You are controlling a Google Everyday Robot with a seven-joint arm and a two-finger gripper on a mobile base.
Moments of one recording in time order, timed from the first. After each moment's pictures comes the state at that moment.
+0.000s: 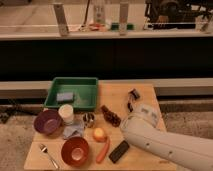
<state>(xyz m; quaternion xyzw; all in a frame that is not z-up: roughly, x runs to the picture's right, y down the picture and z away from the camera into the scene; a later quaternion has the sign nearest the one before) 0.101 0.192 0.681 -0.16 -0.08 -0.40 0.90</state>
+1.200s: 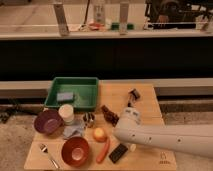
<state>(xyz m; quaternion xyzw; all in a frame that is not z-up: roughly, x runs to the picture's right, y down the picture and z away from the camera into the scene) 0.100 0.276 0.763 -0.27 -0.10 -0.39 0.88</state>
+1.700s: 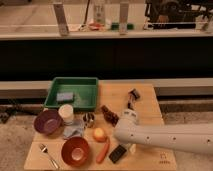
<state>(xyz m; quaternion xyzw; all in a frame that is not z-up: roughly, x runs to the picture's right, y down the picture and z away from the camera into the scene) 0.102 0.291 0.774 -0.29 -0.11 -0.37 0.87</state>
